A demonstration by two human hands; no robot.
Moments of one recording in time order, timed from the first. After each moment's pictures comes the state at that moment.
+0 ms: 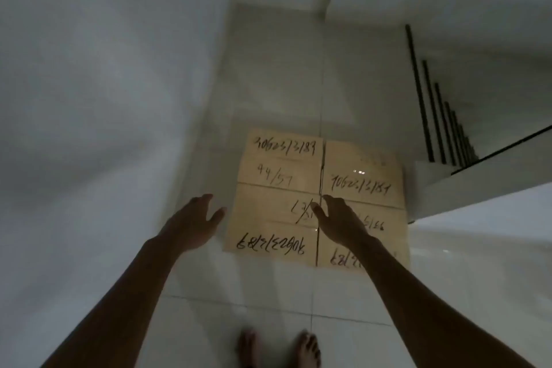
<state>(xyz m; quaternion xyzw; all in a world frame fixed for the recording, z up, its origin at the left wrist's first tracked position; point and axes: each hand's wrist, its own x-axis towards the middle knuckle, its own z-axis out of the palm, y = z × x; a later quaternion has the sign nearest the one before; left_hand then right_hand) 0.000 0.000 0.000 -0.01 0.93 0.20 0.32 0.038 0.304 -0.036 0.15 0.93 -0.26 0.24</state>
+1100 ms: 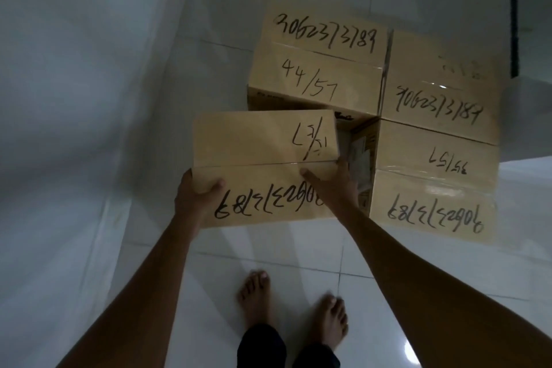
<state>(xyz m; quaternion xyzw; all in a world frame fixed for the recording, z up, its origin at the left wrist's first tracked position) 0.043 -0.046 -0.318 -0.36 0.79 0.43 0.25 0.053 0.212 -0.322 0.35 0.84 -0.38 0.18</state>
